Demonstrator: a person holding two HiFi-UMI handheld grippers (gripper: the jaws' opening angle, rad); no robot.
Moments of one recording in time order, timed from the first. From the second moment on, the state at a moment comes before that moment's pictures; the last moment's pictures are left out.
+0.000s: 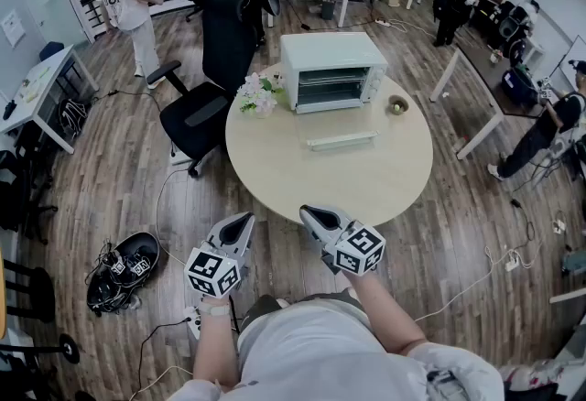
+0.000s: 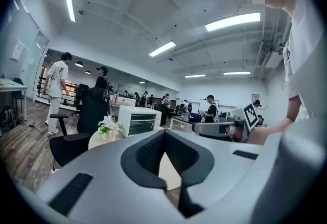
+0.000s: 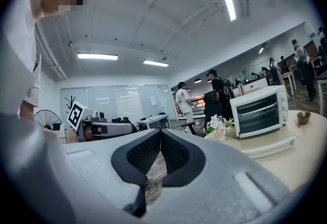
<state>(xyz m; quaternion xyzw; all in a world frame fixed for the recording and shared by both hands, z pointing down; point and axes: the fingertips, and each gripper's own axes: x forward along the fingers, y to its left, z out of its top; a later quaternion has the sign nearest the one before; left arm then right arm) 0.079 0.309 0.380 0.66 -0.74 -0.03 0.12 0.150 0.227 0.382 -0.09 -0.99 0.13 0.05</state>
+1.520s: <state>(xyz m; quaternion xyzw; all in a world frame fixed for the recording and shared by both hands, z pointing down) -0.145 0.128 0.422 0.68 -0.70 0.01 0.19 -0.044 0.034 0.432 -0.01 -0.97 0.25 0.03</state>
